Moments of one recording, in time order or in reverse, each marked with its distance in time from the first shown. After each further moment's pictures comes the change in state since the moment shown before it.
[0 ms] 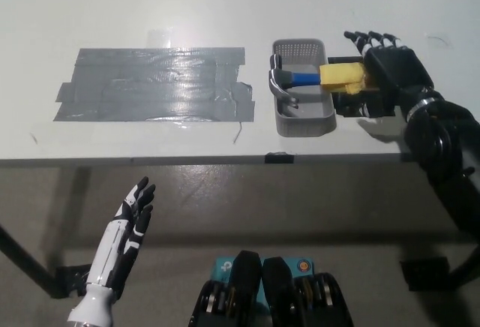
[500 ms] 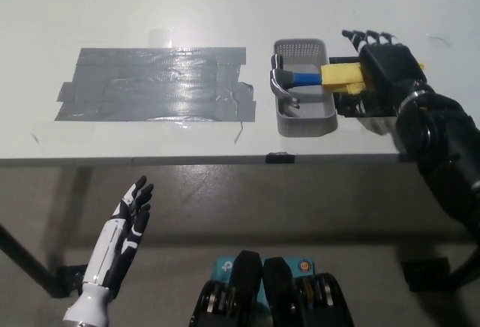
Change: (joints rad) left_arm -0.001 0.018 -0.001 -0.010 0.002 0.002 -0.009; right_arm -0.054 0.024 0.031 0.198 -0.004 -0.009 -0.044
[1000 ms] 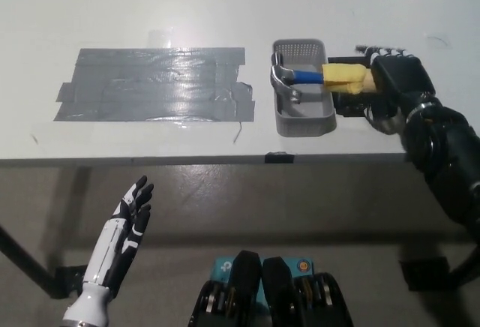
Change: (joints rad) left_arm -0.002 -0.001 0.000 0.009 0.007 0.003 -0.002; right_arm -0.019 0.012 0.012 0.195 -0.001 -0.083 -0.208
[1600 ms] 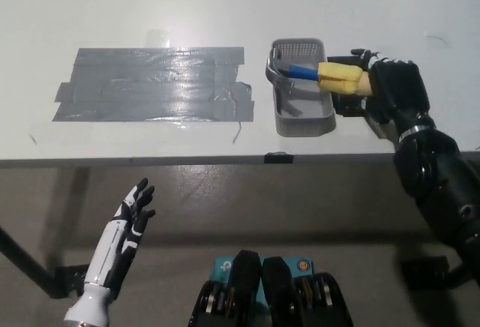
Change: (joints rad) left_arm 0.000 0.000 0.000 -0.001 0.002 0.009 0.000; right_arm 0.065 0.058 -0.090 0.002 0.031 -0.137 -0.260
